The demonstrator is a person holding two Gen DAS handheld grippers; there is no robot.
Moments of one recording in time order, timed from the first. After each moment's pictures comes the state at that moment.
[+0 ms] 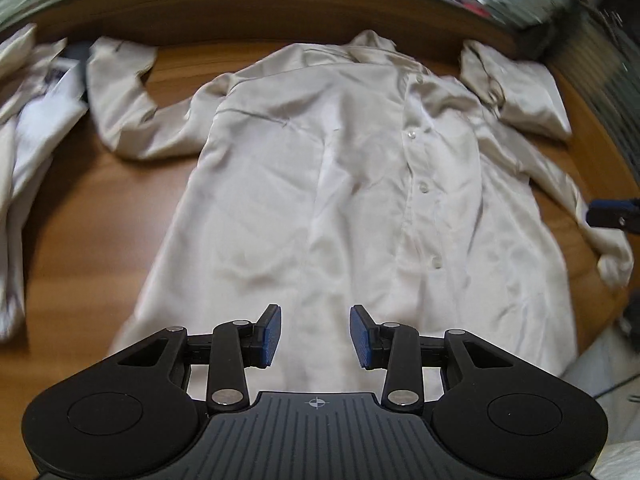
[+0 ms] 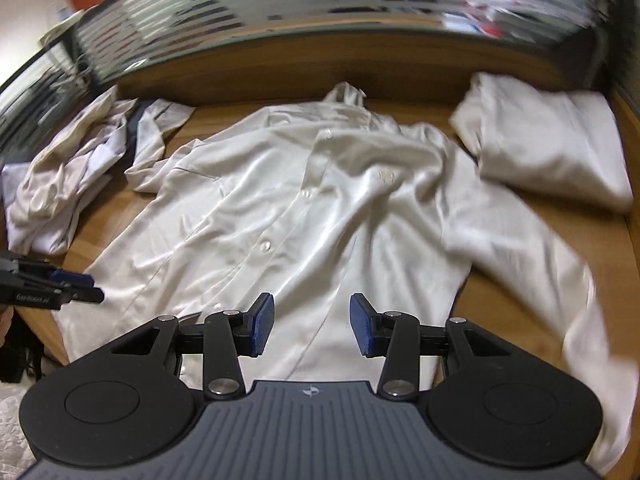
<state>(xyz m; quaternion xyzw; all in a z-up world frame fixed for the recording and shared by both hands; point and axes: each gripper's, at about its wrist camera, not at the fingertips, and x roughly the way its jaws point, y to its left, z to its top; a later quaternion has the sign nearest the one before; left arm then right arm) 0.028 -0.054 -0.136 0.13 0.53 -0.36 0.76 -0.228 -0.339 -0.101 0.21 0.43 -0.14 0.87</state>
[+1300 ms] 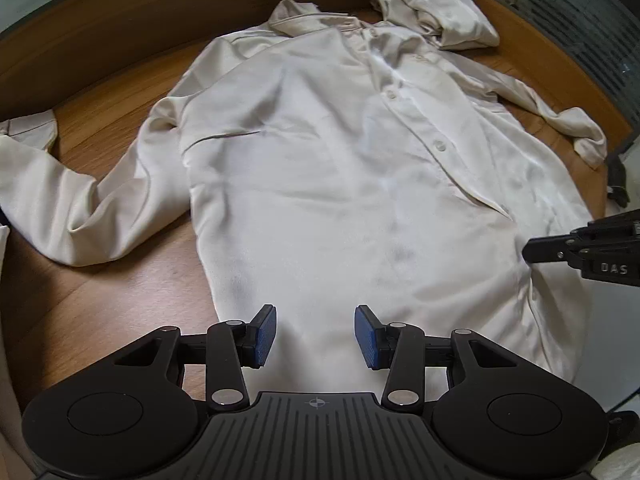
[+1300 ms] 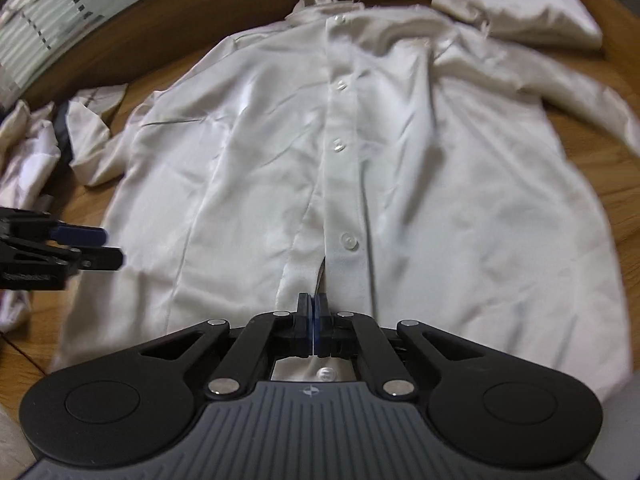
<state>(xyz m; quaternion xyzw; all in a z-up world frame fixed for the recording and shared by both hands) 0.116 -0.054 -0.176 0.24 0.47 -0.52 0.67 -0.130 -0.200 -0.188 0.29 0.44 -0.30 0.79</state>
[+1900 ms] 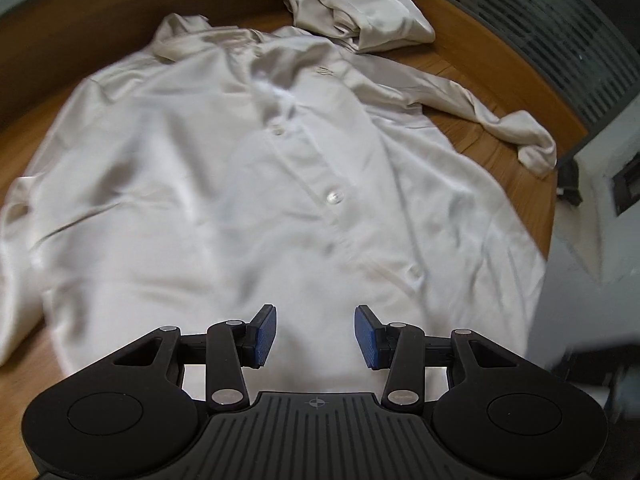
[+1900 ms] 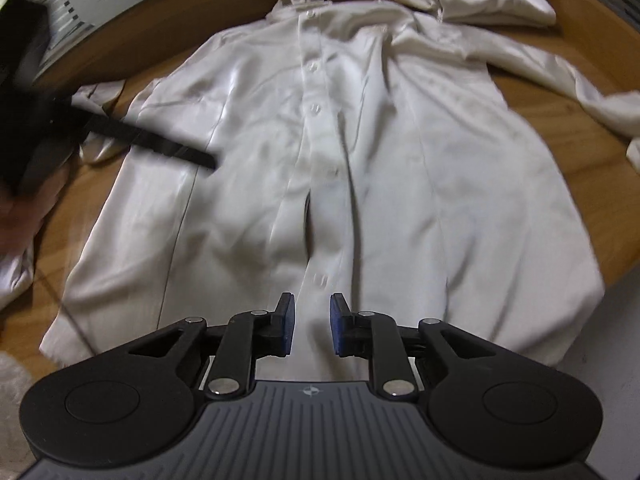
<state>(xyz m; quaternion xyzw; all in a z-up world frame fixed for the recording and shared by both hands) 0.079 -0.161 -0.171 0.21 0.50 -0.58 0.61 -0.190 -0.144 -0.181 0.32 0.44 -0.32 0.78</state>
